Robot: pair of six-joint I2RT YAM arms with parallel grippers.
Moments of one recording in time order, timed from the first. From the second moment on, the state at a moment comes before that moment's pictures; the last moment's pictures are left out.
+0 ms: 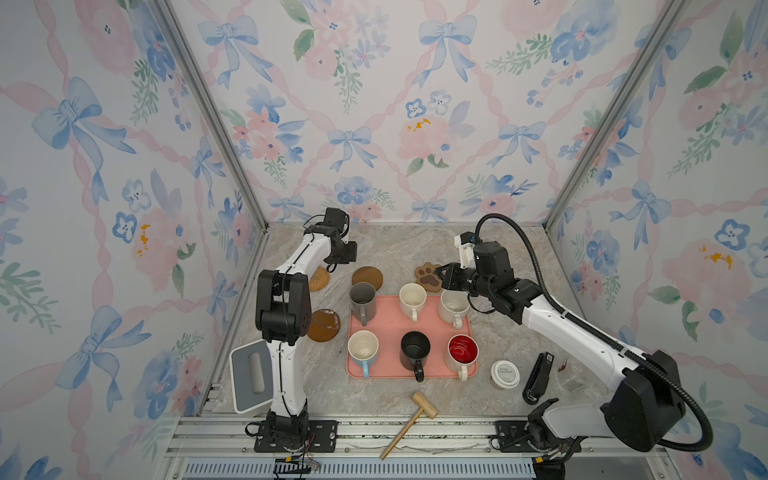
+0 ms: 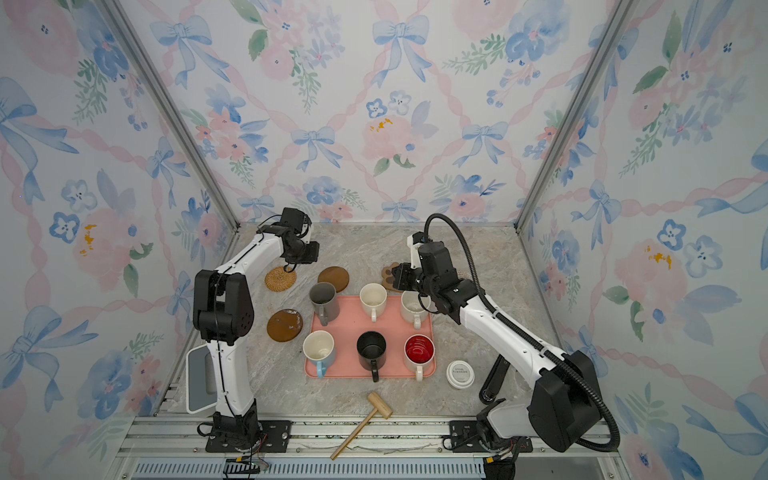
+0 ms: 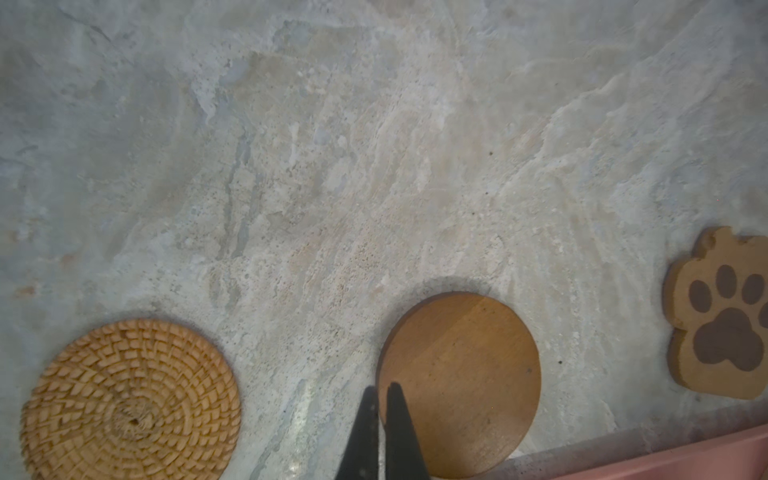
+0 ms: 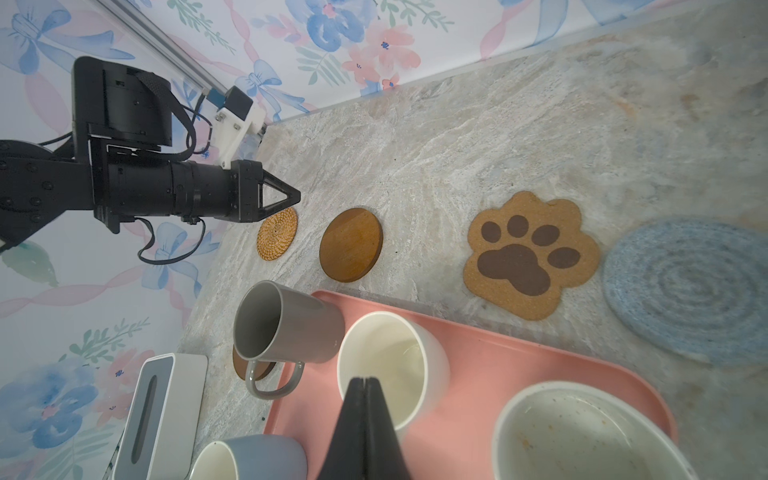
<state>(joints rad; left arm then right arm) -0.15 2.11 1.74 -0.75 0.08 -0.13 0.53 1.38 1.08 -0.24 -0.17 0.56</state>
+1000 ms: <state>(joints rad) -0.12 2.19 1.67 -0.78 0.14 -0.19 0.50 1.40 1.07 -0.20 -0.23 0.56</state>
